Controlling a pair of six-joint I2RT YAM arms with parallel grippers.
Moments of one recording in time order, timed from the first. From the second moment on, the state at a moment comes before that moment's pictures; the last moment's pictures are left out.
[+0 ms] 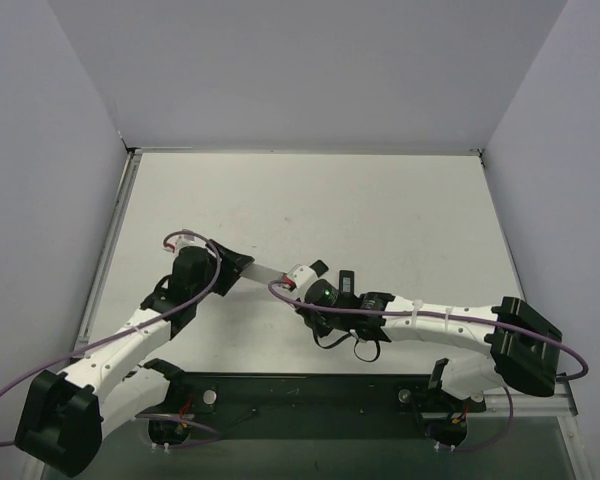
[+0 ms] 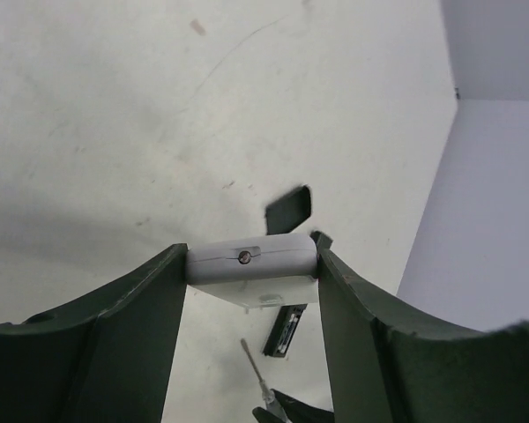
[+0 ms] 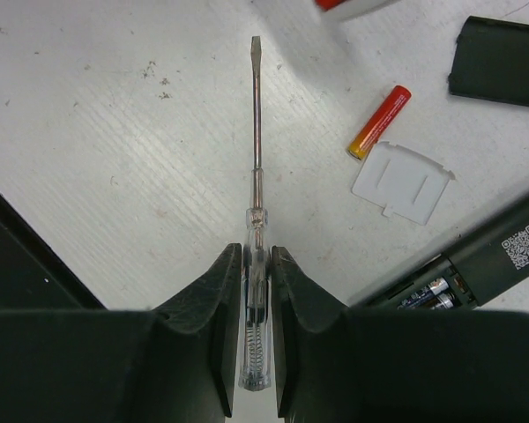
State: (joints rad) left arm -0.42 1.01 0.47 -0.08 -0.01 -1.27; right arm 1.13 1.36 0.72 -0.21 0.17 0.21
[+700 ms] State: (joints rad) left arm -0.58 0.88 0.32 0.27 -0.30 -0.92; right arm 1.04 1.43 0.81 -0.17 0.19 0.25
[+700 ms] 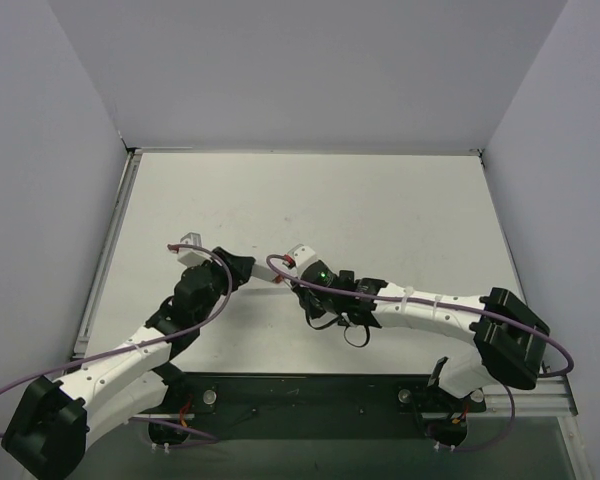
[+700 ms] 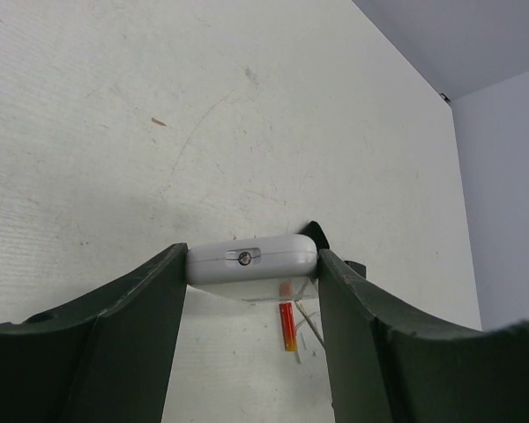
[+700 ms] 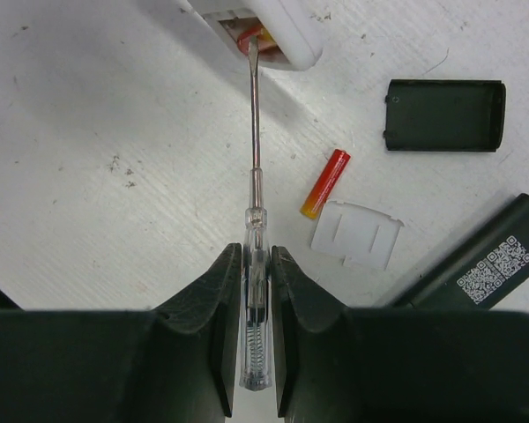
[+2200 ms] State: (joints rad) left arm -0.23 1.06 0.76 -0.55 -0.25 -1.09; right arm 1.21 1.57 0.72 -0.10 0.03 0.48
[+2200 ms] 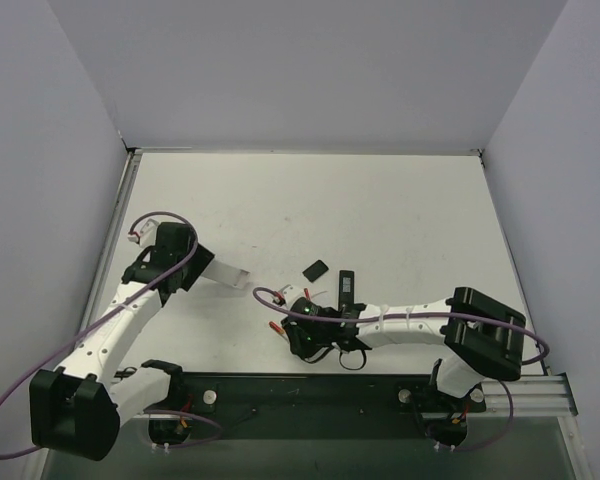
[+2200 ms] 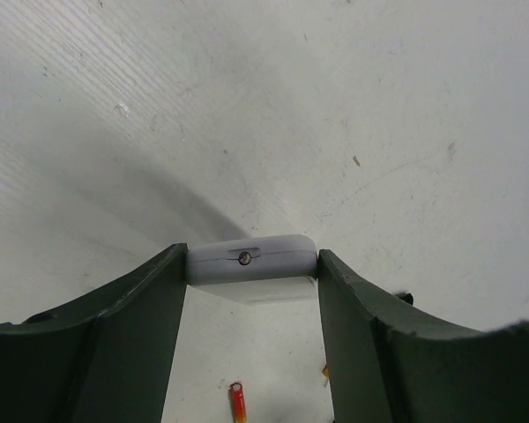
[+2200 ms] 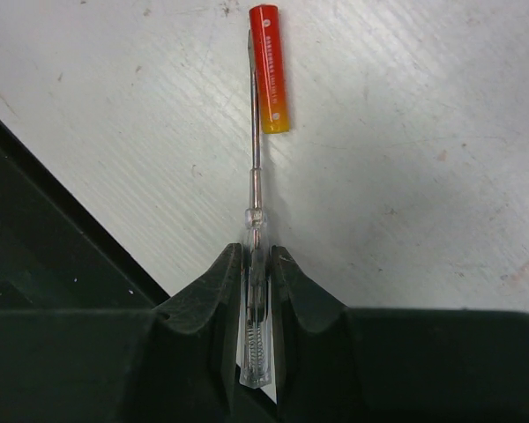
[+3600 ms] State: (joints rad) left arm -0.36 1.51 0.79 -0.46 0.12 -0.98; right arm 0.95 0.90 0.60 -0.42 0.29 0.49
